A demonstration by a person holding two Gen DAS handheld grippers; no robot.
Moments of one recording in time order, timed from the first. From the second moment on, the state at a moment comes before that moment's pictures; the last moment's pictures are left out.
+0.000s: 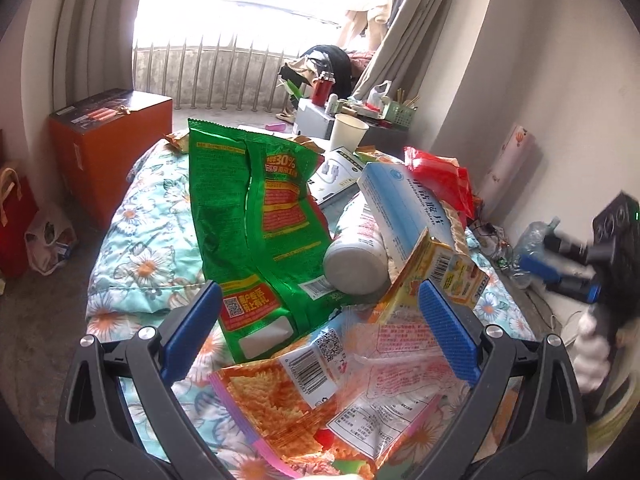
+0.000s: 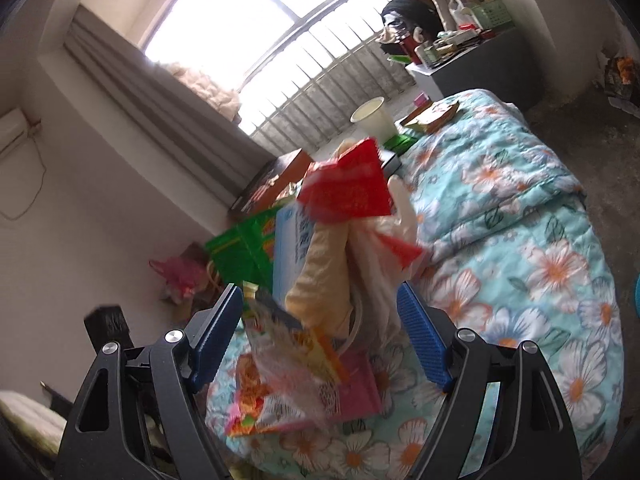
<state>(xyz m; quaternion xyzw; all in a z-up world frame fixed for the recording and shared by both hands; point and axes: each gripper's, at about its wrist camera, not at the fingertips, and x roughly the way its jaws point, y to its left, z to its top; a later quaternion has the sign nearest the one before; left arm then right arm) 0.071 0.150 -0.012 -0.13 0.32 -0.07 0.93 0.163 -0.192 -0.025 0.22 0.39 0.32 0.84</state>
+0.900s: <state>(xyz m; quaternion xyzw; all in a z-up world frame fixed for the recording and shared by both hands) 0.095 0.112 -0.051 -0.13 0.41 -0.24 0.87 0.160 -0.184 -0.067 0.25 0.41 0.35 0.81</state>
